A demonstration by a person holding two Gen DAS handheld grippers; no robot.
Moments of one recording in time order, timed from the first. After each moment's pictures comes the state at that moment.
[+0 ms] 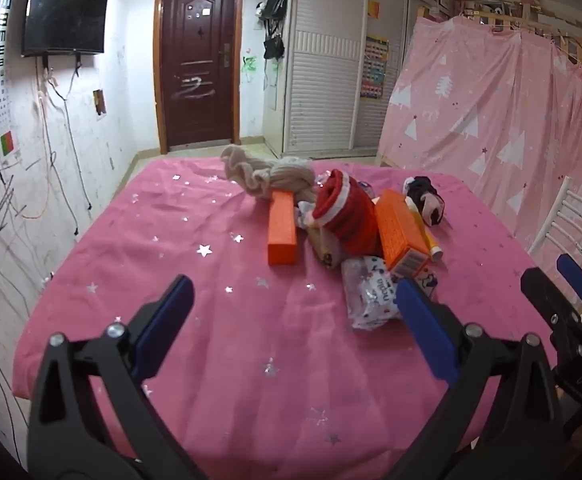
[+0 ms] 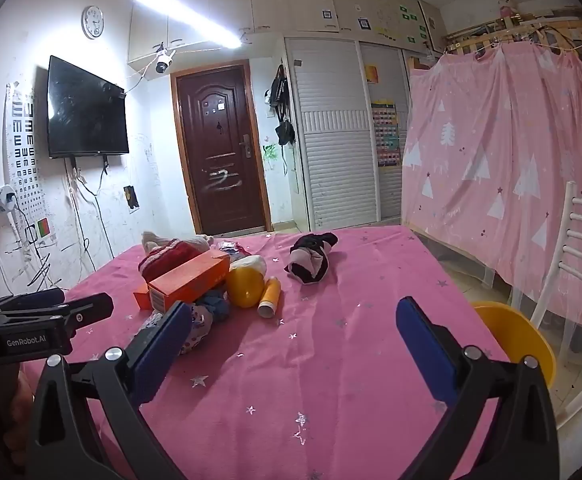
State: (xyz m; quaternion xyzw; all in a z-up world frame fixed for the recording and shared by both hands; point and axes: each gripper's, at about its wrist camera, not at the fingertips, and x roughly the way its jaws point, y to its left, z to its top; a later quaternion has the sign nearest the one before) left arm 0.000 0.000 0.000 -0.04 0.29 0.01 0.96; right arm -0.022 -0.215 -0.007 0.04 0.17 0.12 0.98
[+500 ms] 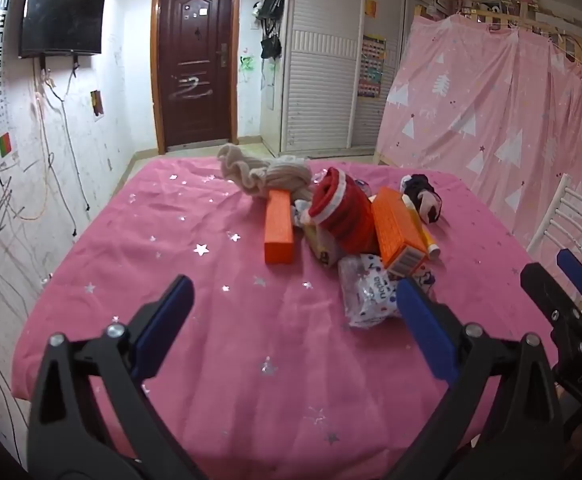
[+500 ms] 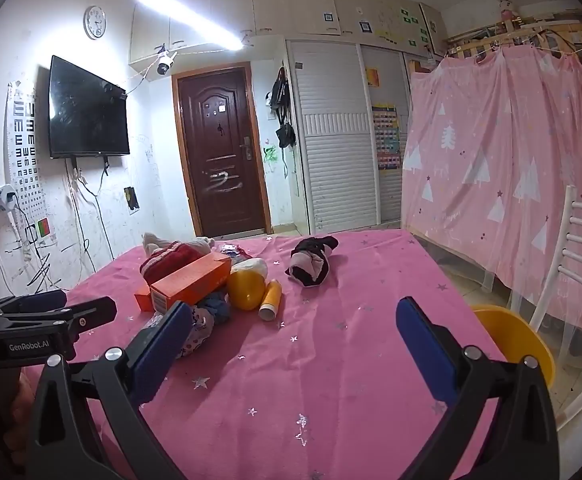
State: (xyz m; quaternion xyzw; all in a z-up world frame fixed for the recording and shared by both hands) left arm -0.008 -0.005 -0.003 -0.03 0.29 0.01 0.96; right arm -0.022 -0.215 -0.007 0.04 0.16 0.12 0.98
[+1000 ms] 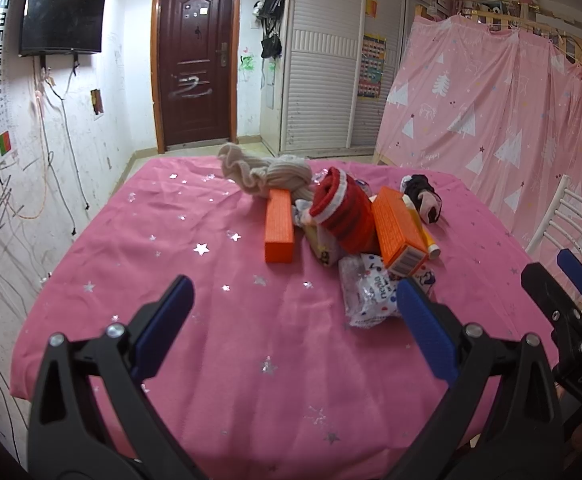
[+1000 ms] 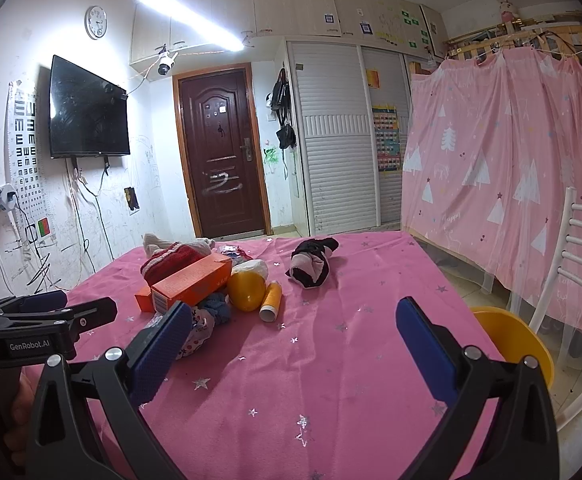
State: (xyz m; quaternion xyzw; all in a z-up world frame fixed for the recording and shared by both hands) left arm 0.001 -0.003 -0.004 -0.03 0.29 0.01 0.96; right arm -0.023 -0.214 -0.006 0.04 0.16 0.12 0.98
